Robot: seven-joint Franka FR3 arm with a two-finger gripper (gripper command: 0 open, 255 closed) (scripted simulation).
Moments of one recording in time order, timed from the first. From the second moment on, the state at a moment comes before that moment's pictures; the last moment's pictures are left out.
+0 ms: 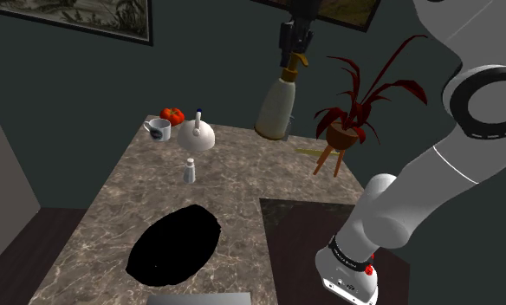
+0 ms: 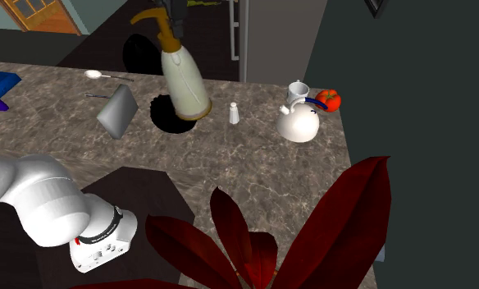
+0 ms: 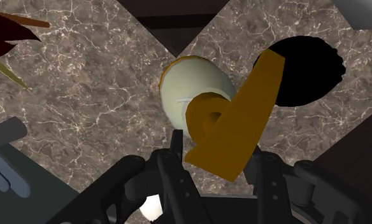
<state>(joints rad) 0.13 -0.27 -0.10 -1.50 0.01 1.20 0.10</state>
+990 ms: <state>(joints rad) 0.23 -0.41 0.17 -1.62 0.12 1.20 0.50</state>
